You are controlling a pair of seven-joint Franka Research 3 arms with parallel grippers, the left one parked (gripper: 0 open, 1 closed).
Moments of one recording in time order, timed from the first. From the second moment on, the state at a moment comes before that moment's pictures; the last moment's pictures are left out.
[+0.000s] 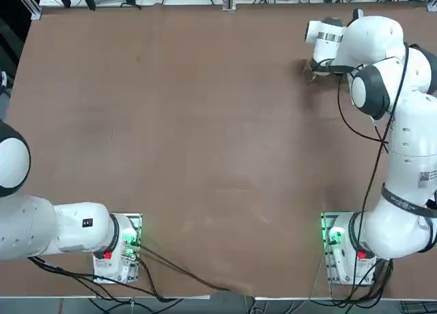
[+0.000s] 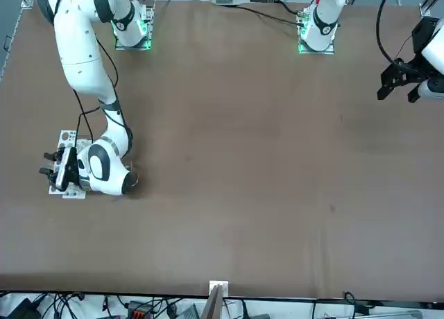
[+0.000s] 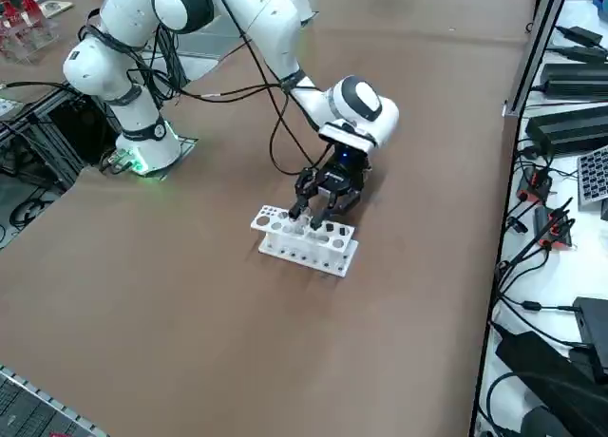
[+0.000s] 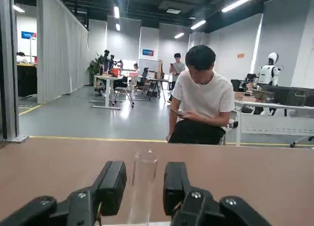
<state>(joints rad) 0.25 0.91 -0.13 -1.48 -1.20 1.46 2.33</state>
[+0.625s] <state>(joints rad) 0.25 0.88 -0.13 -1.46 -1.20 1.44 2.21</state>
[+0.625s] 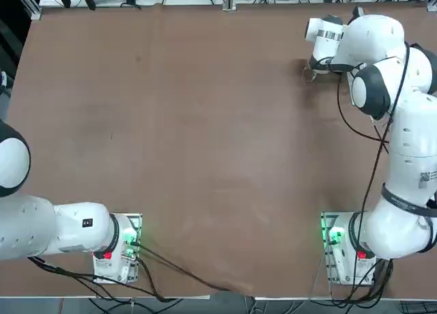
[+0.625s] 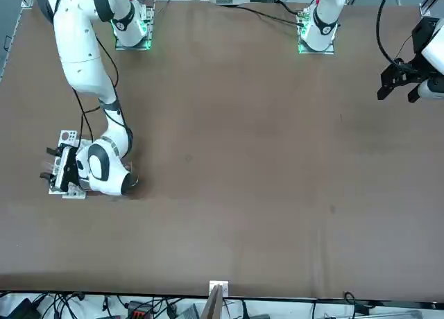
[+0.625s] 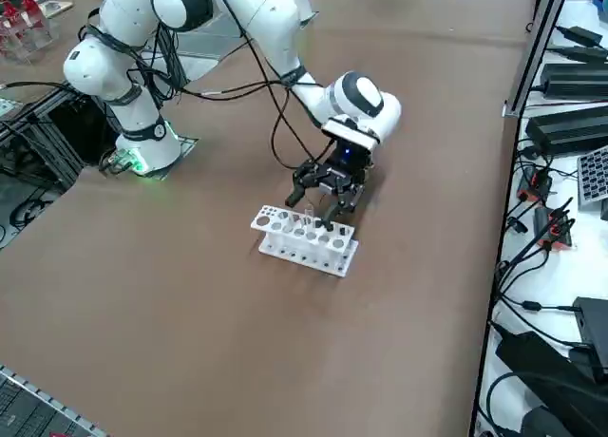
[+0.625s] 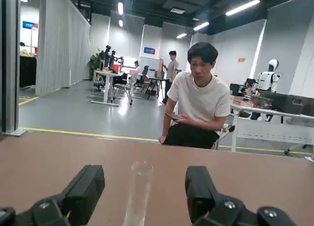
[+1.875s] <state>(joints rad) 0.31 0.52 -0.13 -1.21 -0.72 1.43 0.94</state>
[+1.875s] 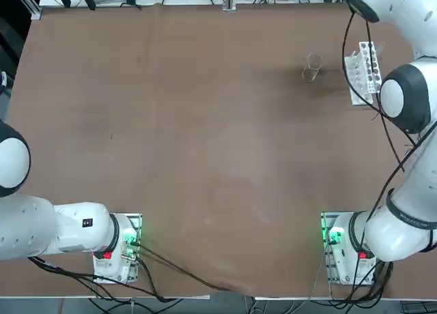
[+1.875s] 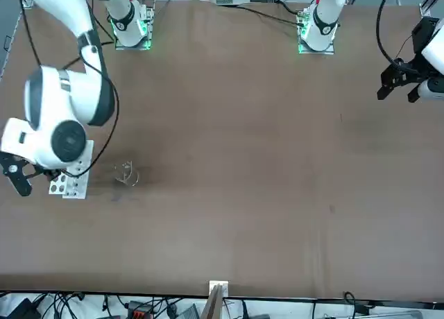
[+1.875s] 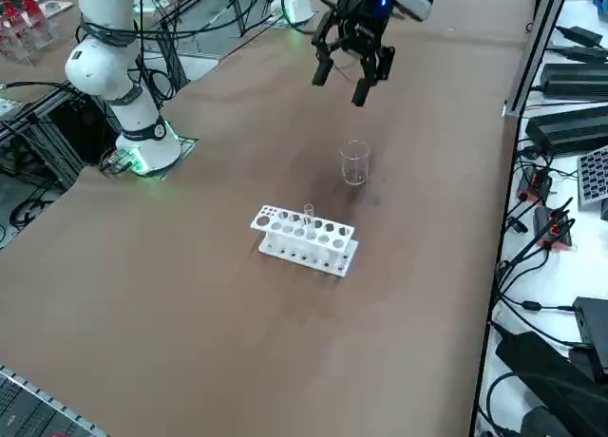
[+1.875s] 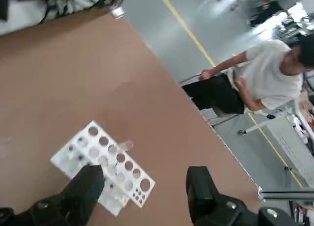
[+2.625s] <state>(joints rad) 0.21 0.37 -0.15 -1.19 -0.26 1.42 0.46</state>
